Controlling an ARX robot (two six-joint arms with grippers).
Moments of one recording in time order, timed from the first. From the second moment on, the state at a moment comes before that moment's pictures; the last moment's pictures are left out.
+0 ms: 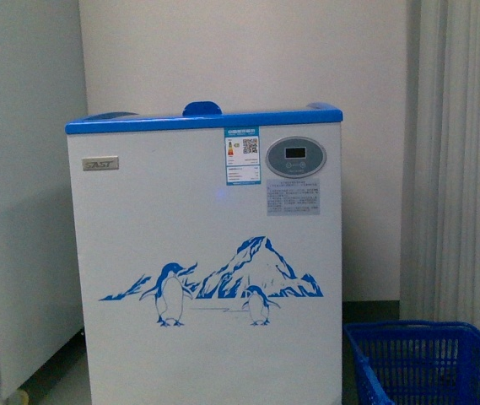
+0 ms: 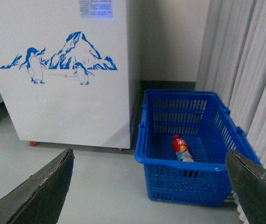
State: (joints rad) left arm -0.01 0.00 0.01 0.00 0.00 -0.01; right arm 0.00 0.00 0.02 0.00 0.00 0.00
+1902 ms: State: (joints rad) left arm 0.00 0.00 0.01 0.00 0.00 -0.01; right arm -0.43 1.86 0.46 0.62 0.16 -0.18
